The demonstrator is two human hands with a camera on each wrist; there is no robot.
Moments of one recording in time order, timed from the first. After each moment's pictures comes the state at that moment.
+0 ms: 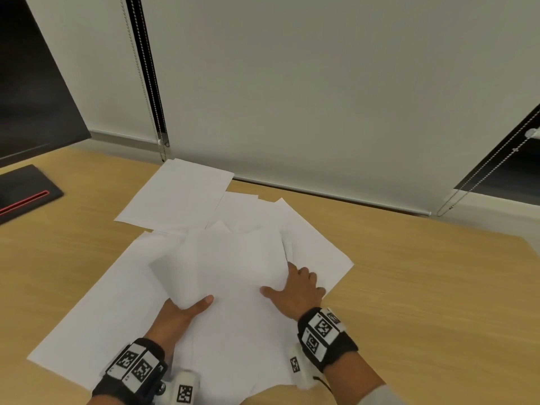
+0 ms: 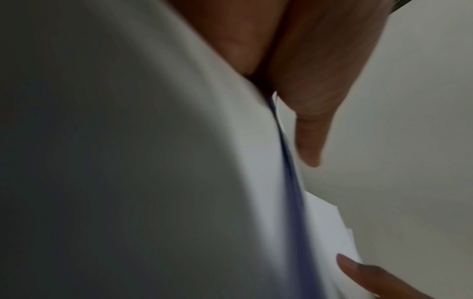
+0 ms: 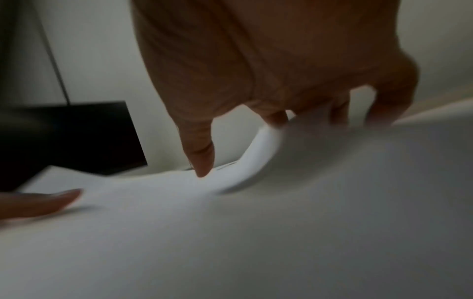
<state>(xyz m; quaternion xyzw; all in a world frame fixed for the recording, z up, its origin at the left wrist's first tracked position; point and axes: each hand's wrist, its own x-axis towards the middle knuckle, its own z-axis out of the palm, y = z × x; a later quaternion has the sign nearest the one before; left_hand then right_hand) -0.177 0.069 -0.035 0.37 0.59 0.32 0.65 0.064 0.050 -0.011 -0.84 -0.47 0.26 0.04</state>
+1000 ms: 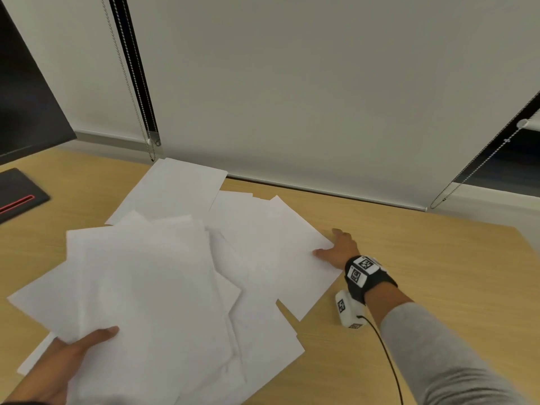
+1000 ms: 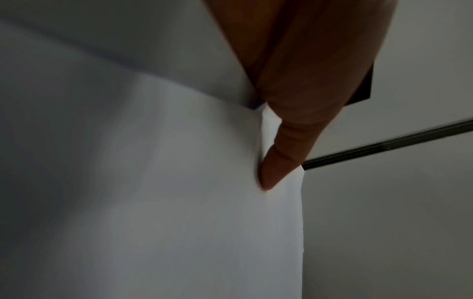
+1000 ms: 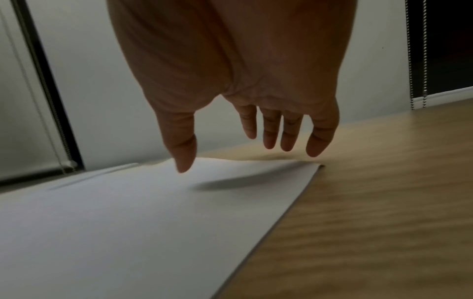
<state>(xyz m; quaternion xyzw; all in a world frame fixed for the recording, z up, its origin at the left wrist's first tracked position) -0.301 0.066 -0.024 0.25 0.69 0.32 0.59 0.201 0.106 -0.009 -0.87 -0.40 0.26 0.11</state>
